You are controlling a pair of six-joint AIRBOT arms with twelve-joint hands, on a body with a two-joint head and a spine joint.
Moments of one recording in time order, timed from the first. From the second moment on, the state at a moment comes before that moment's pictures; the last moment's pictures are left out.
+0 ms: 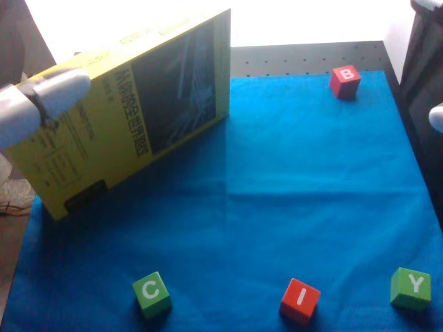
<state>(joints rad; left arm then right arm) 1.02 -0.81 0.88 -0.48 -1.37 1.24 -1.00 -0.61 0.79 0.15 1.07 -1.13</state>
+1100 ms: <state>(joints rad) 0.96 -0.86 0.91 -0.32 -1.33 1.14 -0.92 -0.65 0.80 0.11 1.13 -1.13</state>
